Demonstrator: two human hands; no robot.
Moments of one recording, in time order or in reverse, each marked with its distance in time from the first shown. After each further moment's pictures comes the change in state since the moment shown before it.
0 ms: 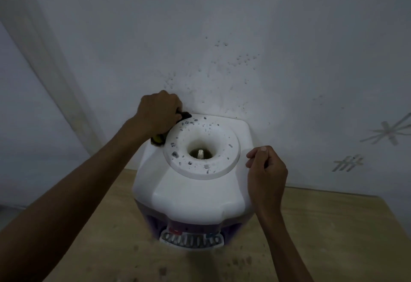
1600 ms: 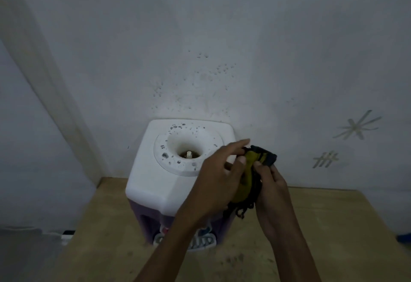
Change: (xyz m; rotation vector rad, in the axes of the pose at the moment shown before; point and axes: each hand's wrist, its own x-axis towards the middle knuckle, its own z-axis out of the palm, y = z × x) left_hand -0.136 0.166 0.010 -1.289 0.024 0.112; right_hand -0.025 -0.002 -0.065 0.341 -0.203 0.378
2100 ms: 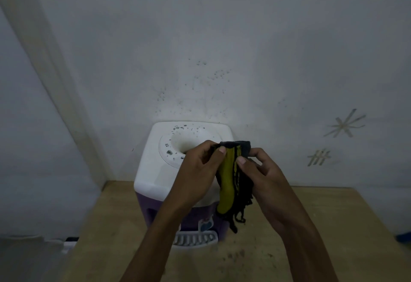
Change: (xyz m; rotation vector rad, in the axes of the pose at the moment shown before) left_hand -0.026 0.021 -0.034 -0.191 0.085 -0.094; right_hand -0.048 -0.057 -0.002 0.061 -0.398 -0.036
